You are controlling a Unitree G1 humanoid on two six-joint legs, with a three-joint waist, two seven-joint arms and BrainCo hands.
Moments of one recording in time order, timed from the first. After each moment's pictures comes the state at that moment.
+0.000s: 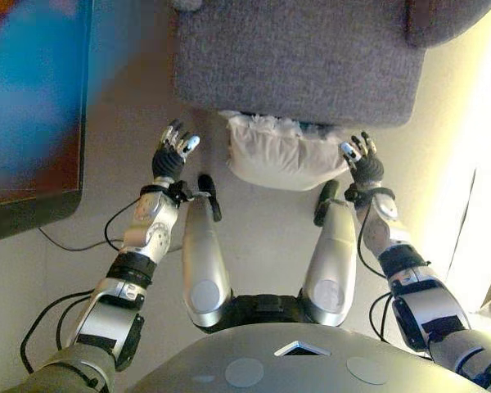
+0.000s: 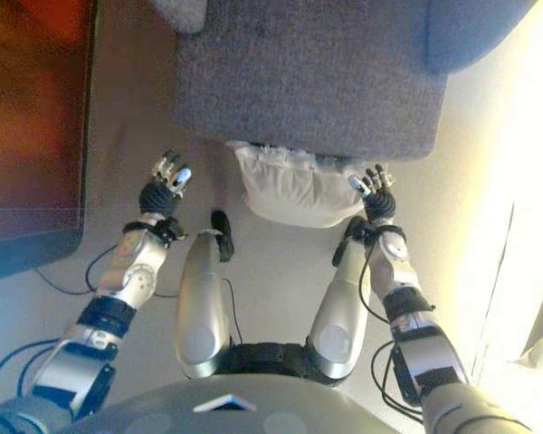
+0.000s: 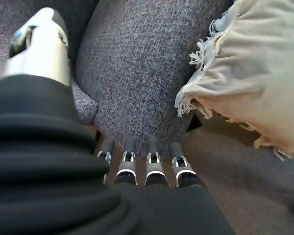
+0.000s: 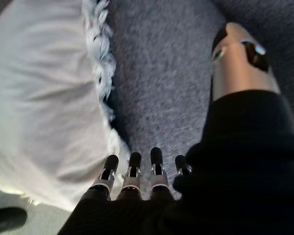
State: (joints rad) left arm -0.32 0.37 -0.26 0.46 -0.76 -0.19 0.07; right arm -0.39 -0.36 0.21 0.72 0.77 -0.22 -0.10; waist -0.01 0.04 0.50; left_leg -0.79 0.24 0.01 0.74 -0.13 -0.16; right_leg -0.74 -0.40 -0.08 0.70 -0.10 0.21
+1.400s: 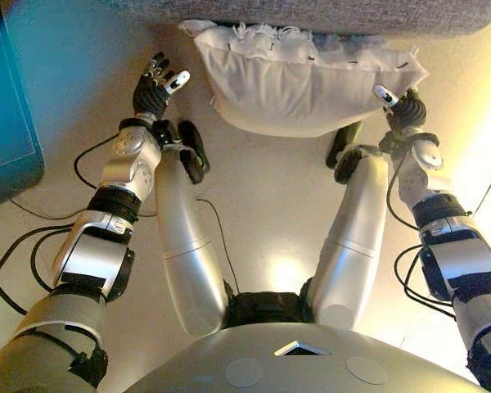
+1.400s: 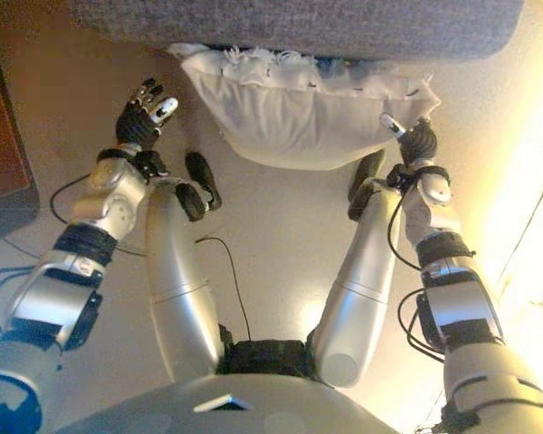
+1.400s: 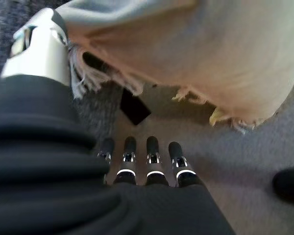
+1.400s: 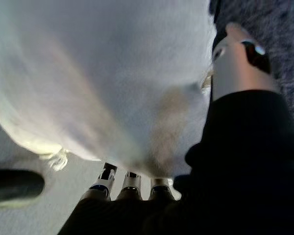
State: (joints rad) left arm -0.72 0.49 -0.33 0.75 -0.84 -0.08 0.01; right arm -0.65 -0.53 0.24 0.87 0.80 -0.20 0.08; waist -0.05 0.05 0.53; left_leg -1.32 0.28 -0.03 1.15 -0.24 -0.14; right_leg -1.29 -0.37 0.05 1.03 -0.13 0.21
